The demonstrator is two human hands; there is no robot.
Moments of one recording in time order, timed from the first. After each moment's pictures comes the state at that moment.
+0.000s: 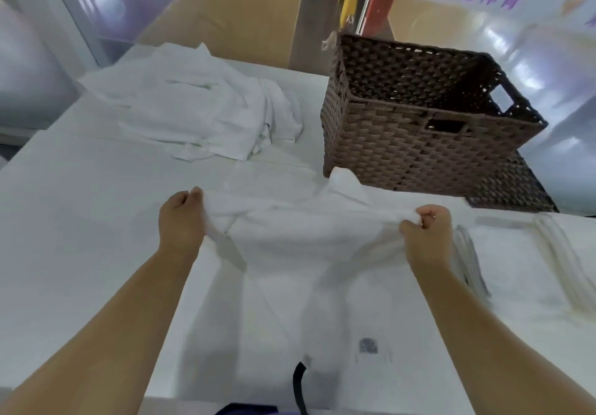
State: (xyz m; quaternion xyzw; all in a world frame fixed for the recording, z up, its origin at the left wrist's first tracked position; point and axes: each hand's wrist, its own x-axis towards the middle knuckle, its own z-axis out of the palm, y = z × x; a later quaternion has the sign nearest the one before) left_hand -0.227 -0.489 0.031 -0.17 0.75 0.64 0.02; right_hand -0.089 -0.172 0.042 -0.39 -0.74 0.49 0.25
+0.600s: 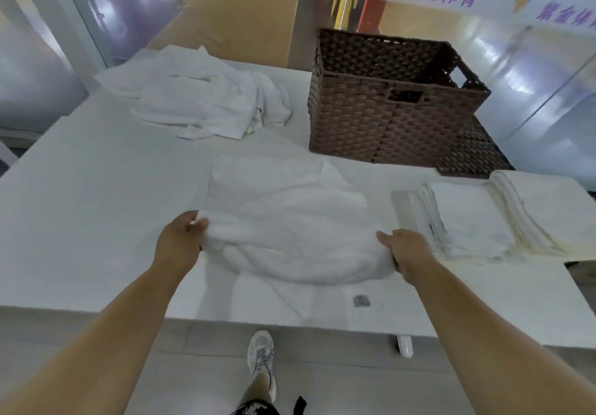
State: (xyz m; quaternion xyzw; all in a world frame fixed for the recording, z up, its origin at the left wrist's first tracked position) left_hand -0.091 -0.535 0.016 -0.07 0.80 0.59 0.11; right_hand 0.029 -0.187 0.032 -0.45 -0.73 0.50 -0.02
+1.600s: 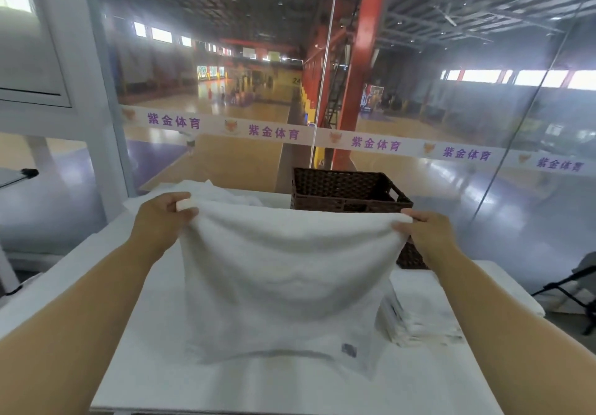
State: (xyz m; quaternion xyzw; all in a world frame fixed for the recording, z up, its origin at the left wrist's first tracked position) left_hand -0.102 -0.557 0.225 0.07 0.80 0.58 -0.09; right_hand 0.071 -0.155 0.247 -0.30 -0.76 0.51 0.28
